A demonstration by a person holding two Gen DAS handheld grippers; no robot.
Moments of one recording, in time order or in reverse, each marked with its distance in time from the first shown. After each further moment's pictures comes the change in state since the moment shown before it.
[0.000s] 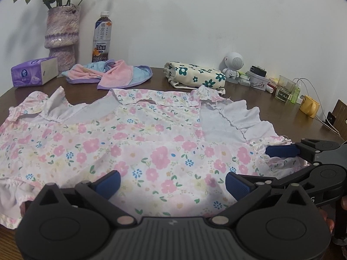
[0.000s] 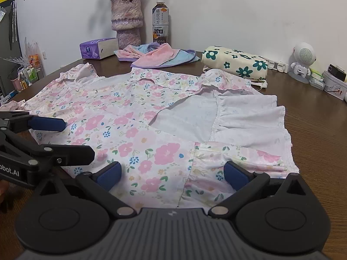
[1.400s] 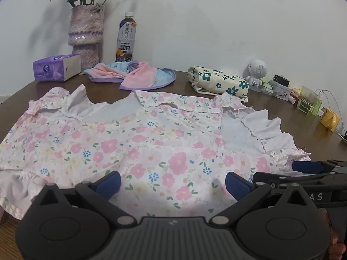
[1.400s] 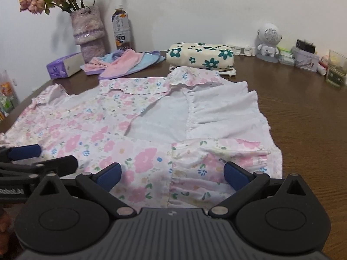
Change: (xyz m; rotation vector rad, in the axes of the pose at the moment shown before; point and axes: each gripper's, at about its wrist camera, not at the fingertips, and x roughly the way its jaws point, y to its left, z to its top) left arm 0.003 -0.001 0.003 -0.076 -0.018 0.127; right arm -0.001 -0.005 0.004 0.187 0.001 -0.138
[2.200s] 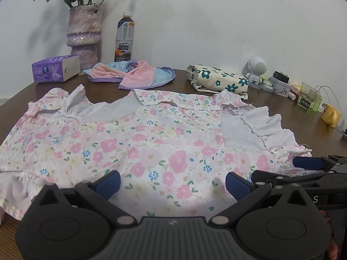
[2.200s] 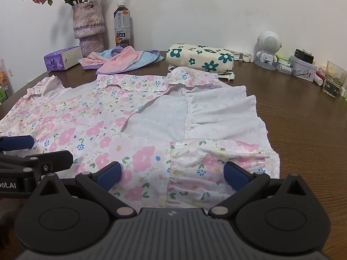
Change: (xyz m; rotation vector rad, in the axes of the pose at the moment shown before) left arm 0.001 -0.002 -0.001 0.017 0.005 0.005; right arm 0.001 0.006 -0.004 -0.047 -0.011 -0.036
